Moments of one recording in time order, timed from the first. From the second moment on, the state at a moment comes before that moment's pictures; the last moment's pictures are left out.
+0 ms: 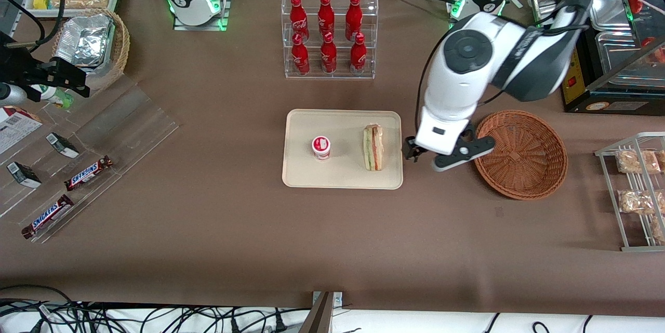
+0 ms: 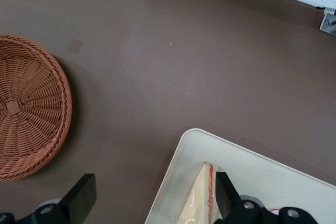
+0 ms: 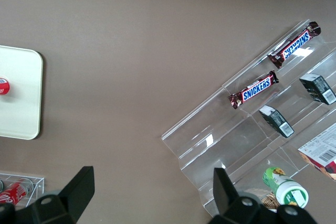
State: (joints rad) arm 0.00 0.43 -0.55 -1.46 0.36 1.88 -1.04
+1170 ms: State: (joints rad) arm 0.08 0.12 -0.19 -1.44 -0.02 1.52 -0.15
